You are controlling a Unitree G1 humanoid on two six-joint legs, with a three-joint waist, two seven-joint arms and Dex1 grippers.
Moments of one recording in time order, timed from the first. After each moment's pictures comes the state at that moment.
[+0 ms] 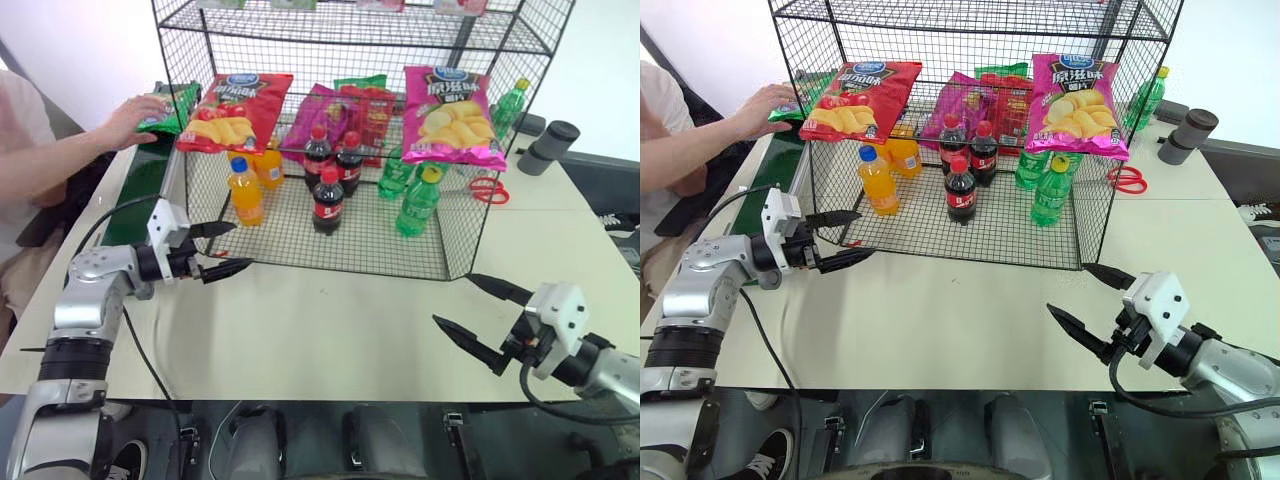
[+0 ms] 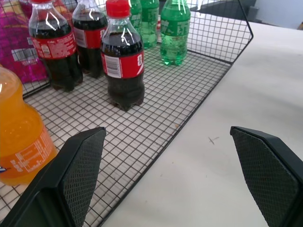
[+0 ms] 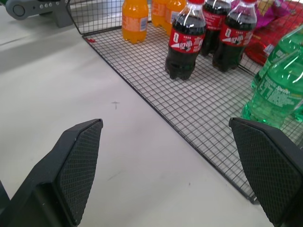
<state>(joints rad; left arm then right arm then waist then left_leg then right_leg) -0.43 0.67 0.10 0.26 -0.41 0.17 -1.21 0.37 -0.68 -0.40 -0.61 0.53 0.28 0.80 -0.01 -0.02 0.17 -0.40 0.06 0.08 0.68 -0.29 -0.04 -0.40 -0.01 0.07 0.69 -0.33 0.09</state>
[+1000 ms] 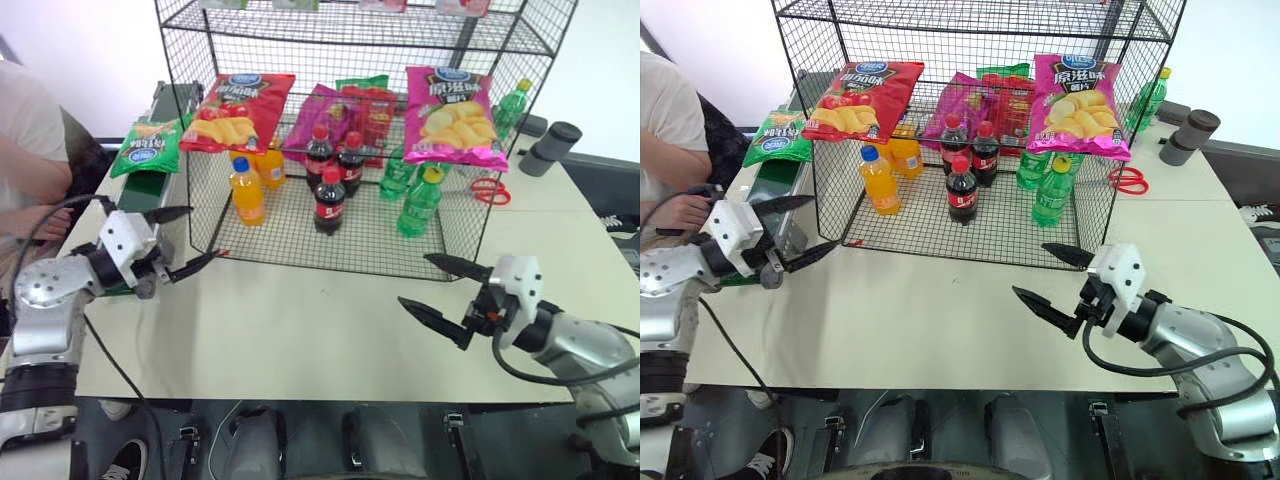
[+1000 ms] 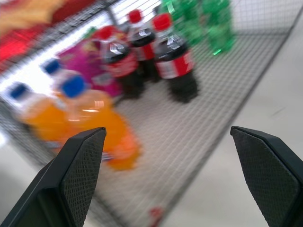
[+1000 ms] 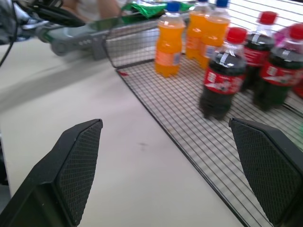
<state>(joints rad) -0.27 0.77 0.25 0.23 -0.24 -0.33 -1.04 0.08 -0.68 -0.19 -0.54 0.57 0.37 0.83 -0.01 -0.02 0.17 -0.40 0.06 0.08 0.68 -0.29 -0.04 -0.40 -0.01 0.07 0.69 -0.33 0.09</state>
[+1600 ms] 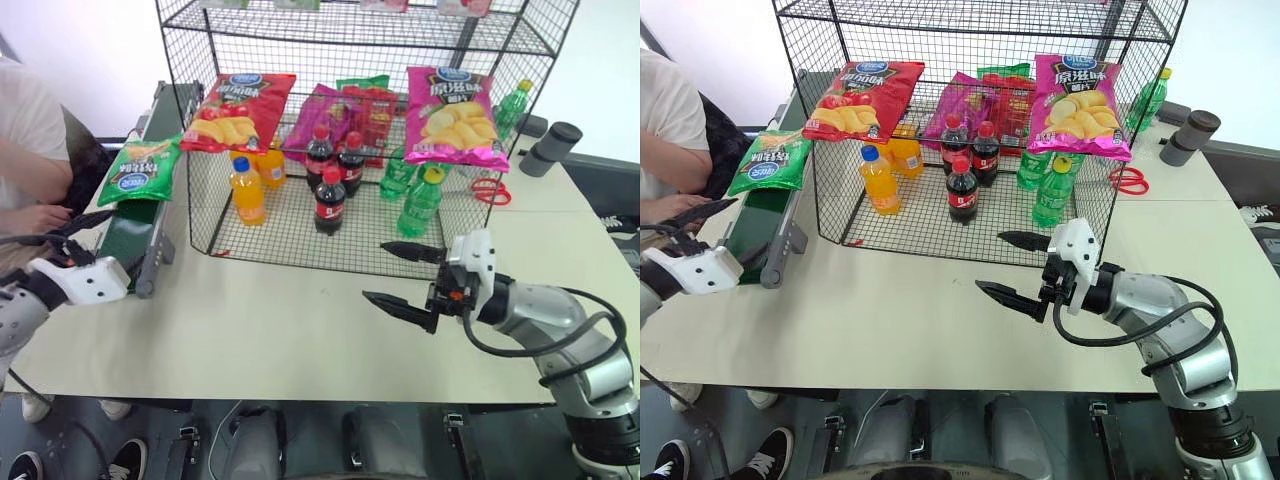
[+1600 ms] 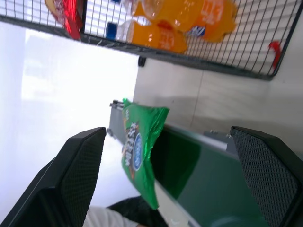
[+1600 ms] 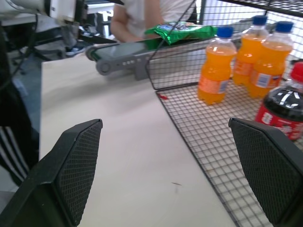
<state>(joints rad) -0.04 0.96 0.34 0.35 0.36 -0.72 -0.40 -0.16 -0.66 -0.02 -0.48 0.60 0.45 0.91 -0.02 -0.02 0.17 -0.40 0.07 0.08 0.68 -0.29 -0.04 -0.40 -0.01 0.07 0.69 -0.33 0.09</state>
